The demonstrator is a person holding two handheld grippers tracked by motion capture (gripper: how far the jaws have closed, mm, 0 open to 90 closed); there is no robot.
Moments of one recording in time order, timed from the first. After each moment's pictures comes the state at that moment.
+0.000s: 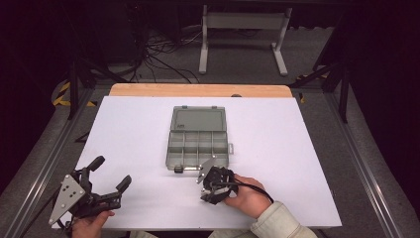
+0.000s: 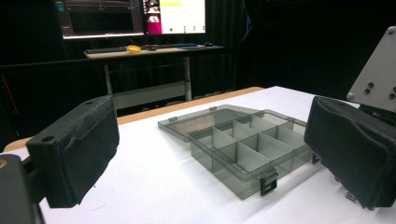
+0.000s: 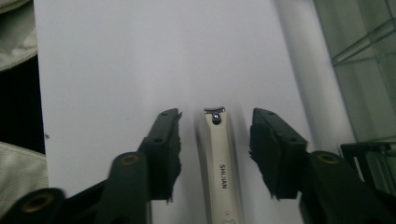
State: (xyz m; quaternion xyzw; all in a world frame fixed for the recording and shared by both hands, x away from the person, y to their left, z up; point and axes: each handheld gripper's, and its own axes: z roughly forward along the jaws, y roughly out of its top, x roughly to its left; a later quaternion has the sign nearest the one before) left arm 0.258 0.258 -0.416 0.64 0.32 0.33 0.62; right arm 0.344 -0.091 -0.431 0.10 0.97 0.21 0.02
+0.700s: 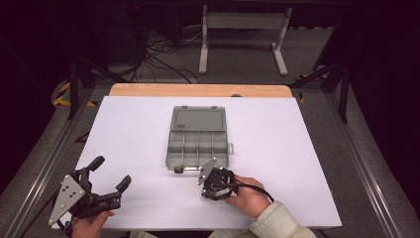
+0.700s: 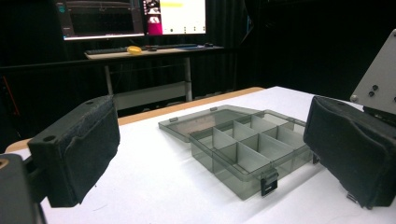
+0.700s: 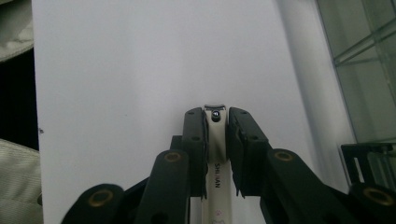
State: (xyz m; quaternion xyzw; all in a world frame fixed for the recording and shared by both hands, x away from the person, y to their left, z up) left arm 0.258 0.259 -0.415 0.64 0.32 0.33 0.62; right arm 0.342 -0.093 -0.433 0.08 0.97 0.22 0.03
